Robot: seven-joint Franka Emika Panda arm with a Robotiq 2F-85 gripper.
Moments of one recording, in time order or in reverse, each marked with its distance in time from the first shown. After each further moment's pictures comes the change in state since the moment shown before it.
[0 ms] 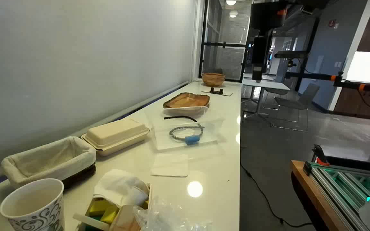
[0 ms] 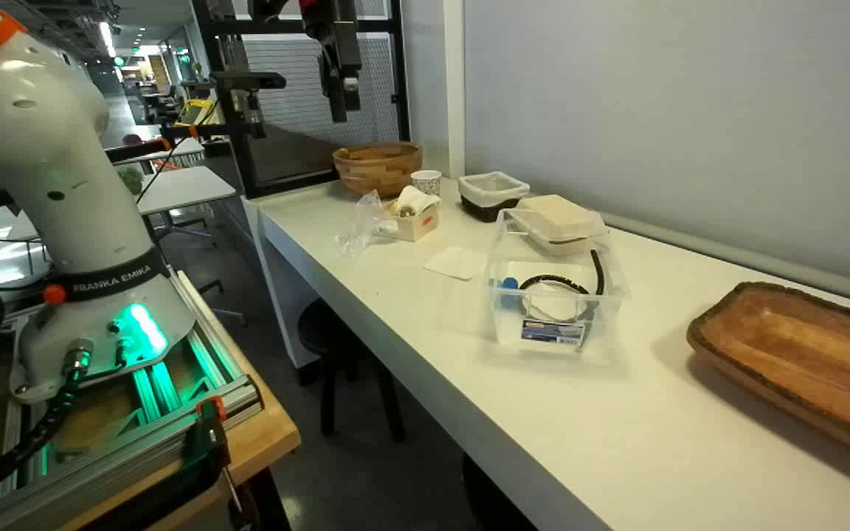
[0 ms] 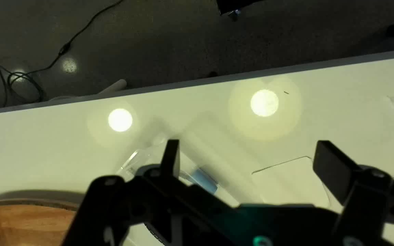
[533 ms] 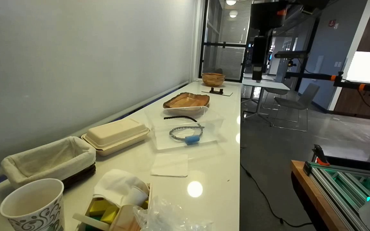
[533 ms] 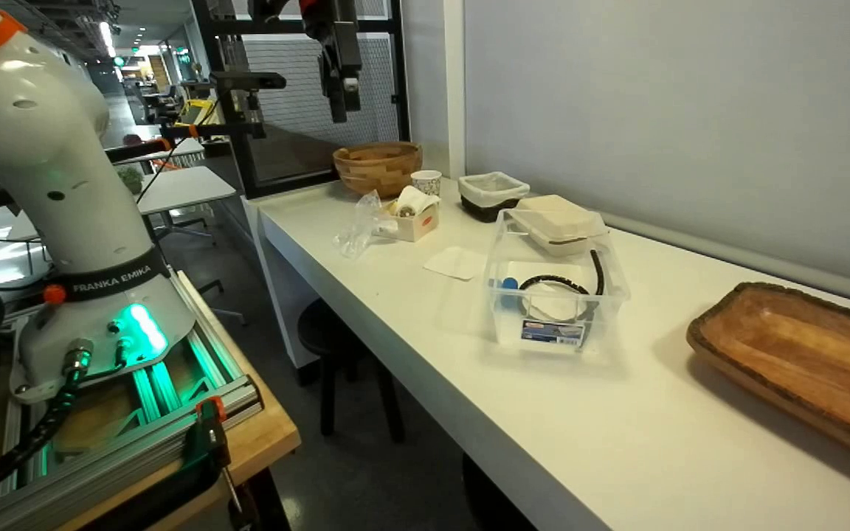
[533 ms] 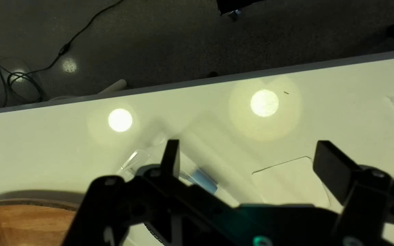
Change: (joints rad) arm 0.000 0.000 0.000 0.000 0.000 0.000 0.000
